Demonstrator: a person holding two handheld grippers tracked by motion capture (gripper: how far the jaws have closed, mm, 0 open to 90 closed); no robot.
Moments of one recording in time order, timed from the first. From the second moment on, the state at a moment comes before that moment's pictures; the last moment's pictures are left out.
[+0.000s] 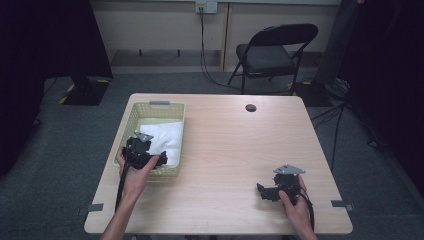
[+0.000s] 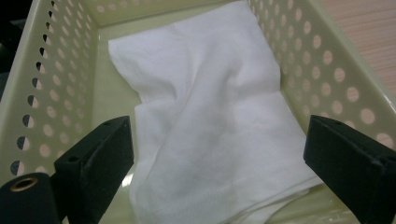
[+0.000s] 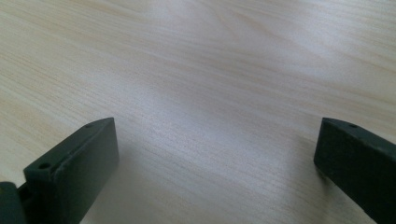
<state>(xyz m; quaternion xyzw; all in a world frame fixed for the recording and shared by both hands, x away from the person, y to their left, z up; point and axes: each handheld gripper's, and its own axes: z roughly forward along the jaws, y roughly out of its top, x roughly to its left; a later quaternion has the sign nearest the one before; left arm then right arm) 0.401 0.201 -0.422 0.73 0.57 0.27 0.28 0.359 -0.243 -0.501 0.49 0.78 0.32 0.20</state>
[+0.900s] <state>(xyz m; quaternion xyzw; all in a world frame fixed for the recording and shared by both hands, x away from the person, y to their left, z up) 0.365 0.195 -0.413 0.74 0.53 0.28 0.31 0.359 -0.243 -0.501 0.49 0.78 0.32 0.20</state>
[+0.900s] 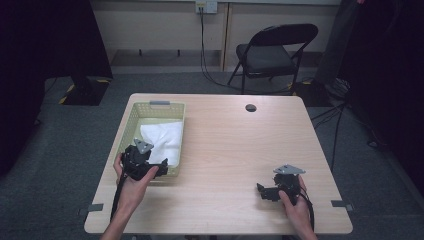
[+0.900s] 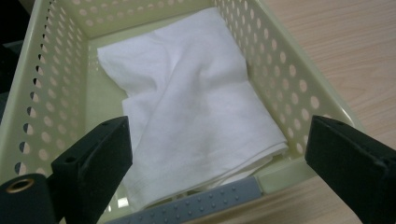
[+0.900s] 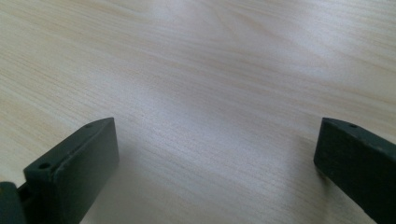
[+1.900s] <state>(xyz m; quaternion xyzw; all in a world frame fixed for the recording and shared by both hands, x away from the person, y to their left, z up) 0.319 0.188 -0.434 0.76 0.51 0.26 0.32 0.360 -0.243 -0.501 0.49 0.78 0.32 0.20</state>
